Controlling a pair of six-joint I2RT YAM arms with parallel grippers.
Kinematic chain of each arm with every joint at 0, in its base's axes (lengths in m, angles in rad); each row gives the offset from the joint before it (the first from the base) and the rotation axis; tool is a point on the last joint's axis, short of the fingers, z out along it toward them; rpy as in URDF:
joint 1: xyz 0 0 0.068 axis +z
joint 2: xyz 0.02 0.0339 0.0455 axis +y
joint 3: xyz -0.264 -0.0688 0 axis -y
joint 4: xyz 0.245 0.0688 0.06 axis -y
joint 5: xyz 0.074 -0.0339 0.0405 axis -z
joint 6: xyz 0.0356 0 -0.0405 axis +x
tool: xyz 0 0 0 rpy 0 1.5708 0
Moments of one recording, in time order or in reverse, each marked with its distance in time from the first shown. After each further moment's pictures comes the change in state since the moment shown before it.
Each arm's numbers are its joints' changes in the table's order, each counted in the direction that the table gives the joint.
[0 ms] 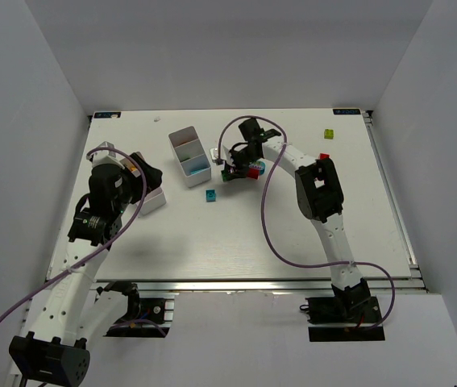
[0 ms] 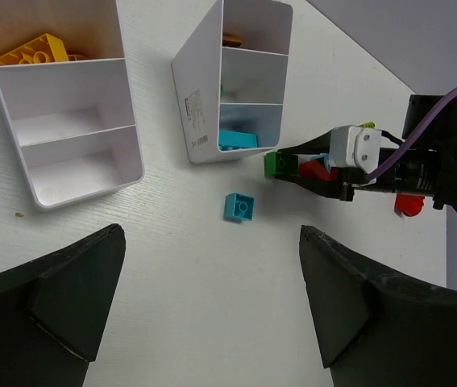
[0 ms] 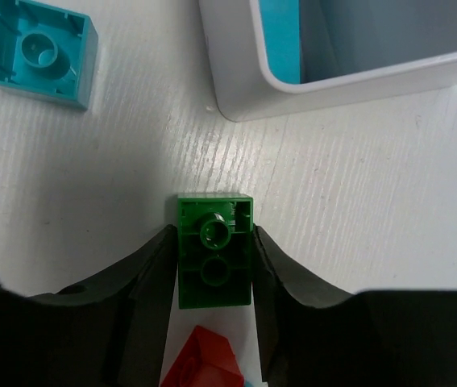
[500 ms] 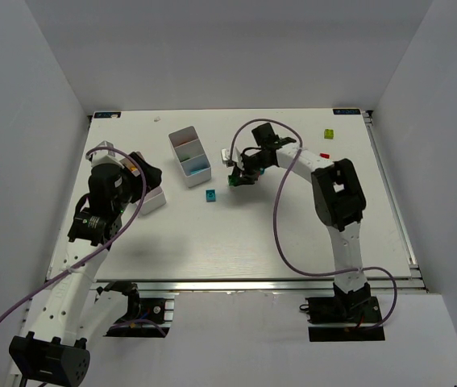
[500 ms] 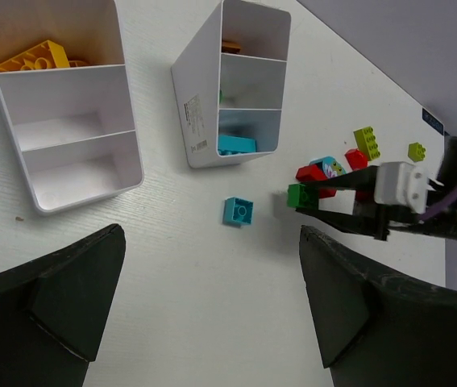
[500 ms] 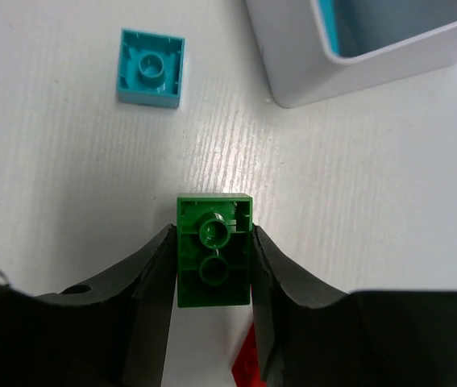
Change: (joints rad) left arm 0.000 0.000 0.001 0.006 -0.007 -0.001; right arm -0.030 -0.228 -0.355 0.169 -0.070 0.117
